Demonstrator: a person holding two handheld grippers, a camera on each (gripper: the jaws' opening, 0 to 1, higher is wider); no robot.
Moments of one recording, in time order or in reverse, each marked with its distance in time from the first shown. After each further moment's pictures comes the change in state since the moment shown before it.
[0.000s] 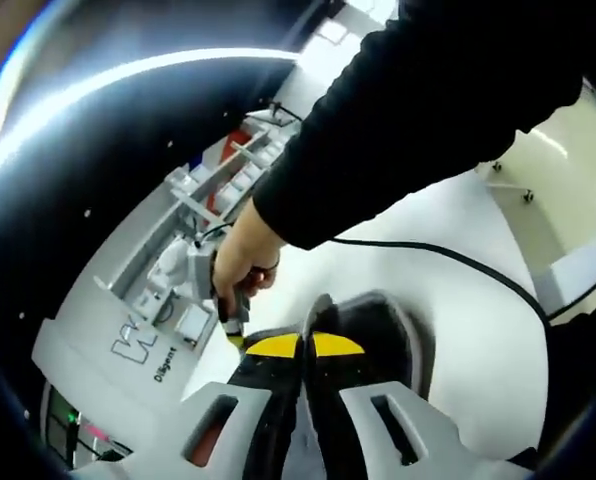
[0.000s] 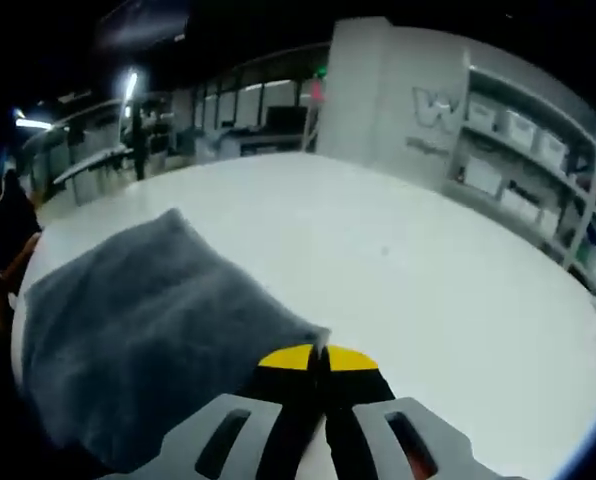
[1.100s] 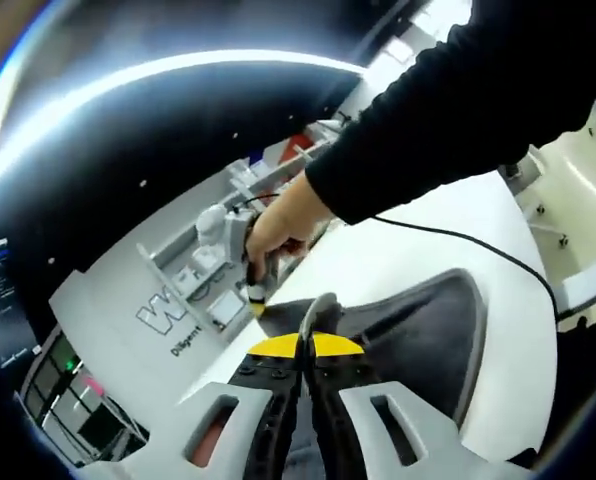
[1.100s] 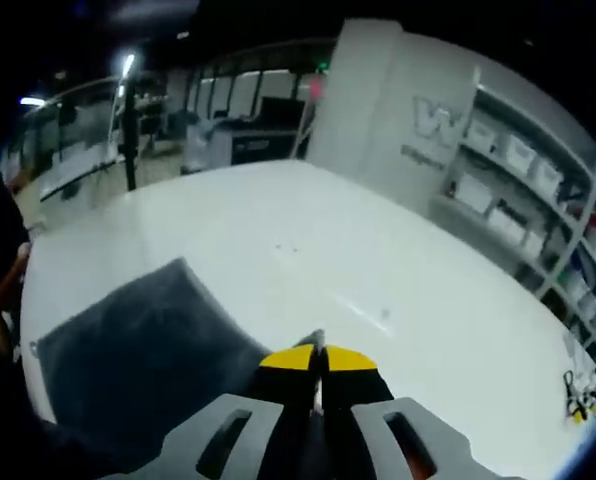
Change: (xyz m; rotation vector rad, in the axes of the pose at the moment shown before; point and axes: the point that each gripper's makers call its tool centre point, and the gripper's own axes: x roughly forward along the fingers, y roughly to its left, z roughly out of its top) left arm -0.082 0.103 -0.045 -0.199 -0.044 0.199; right arm -0.007 0.029 0.108 -0.084 0.054 -0.098
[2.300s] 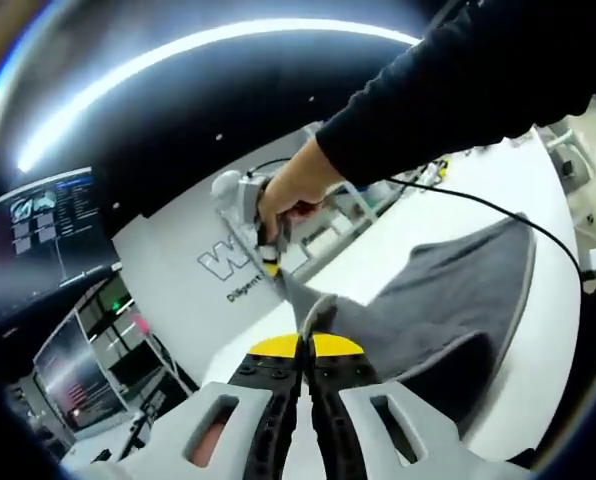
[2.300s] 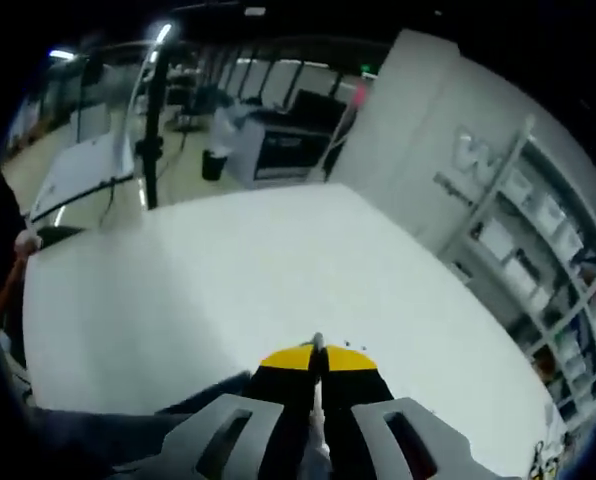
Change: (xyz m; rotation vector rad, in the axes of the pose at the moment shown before) left arm -0.124 0.122 -0.103 -0.129 0.167 0.294; right arm 0.052 0.167 0.145 -0.194 0.028 0.035
